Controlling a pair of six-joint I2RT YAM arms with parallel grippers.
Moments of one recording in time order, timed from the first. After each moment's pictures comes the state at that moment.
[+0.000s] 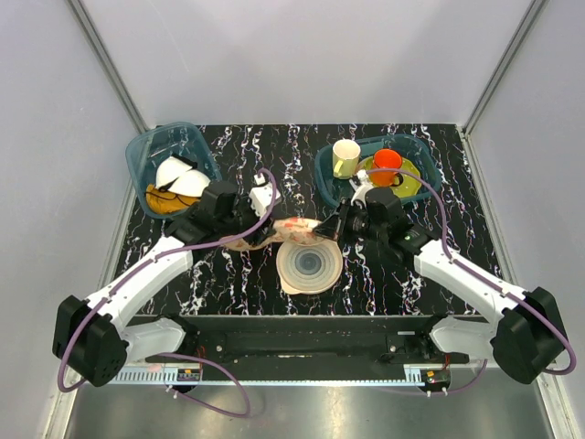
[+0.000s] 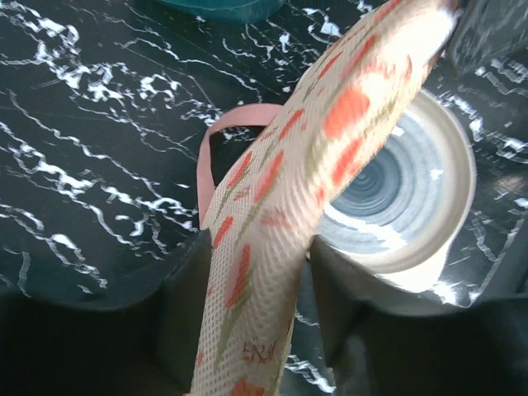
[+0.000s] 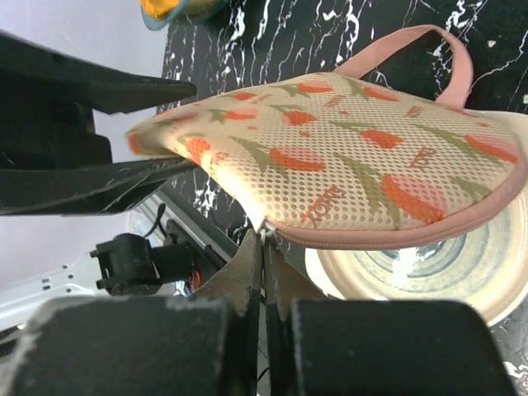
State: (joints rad) left arm -0.53 1.15 0.86 -0.30 0.37 0.31; right arm 0.62 1.18 0.80 -0.07 -0.33 0.83
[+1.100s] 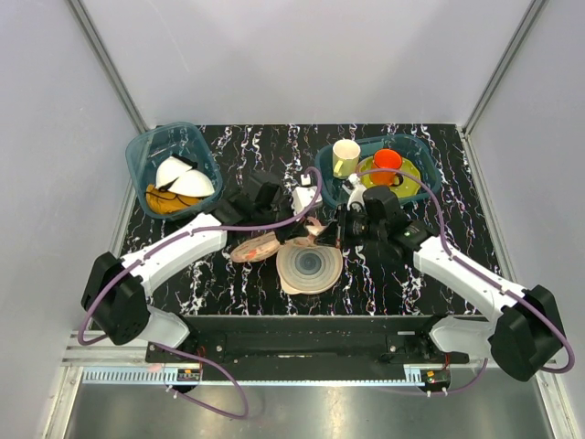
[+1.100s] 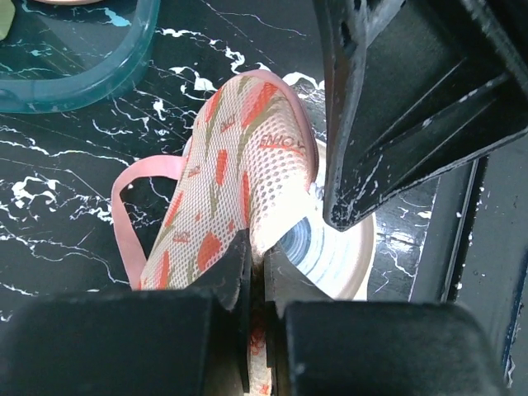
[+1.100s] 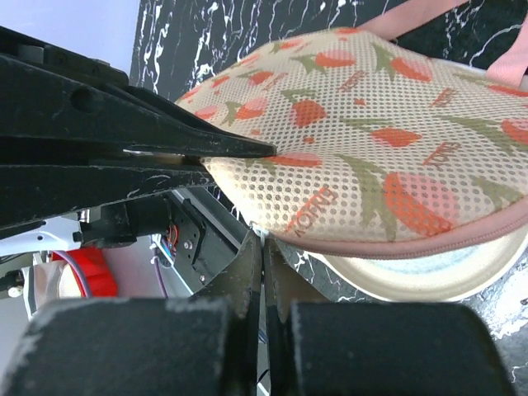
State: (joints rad) left arm -0.71 1.42 1.09 -0.34 0.51 0.30; right arm 0.61 1.21 0.83 -0.21 -0.44 0.69
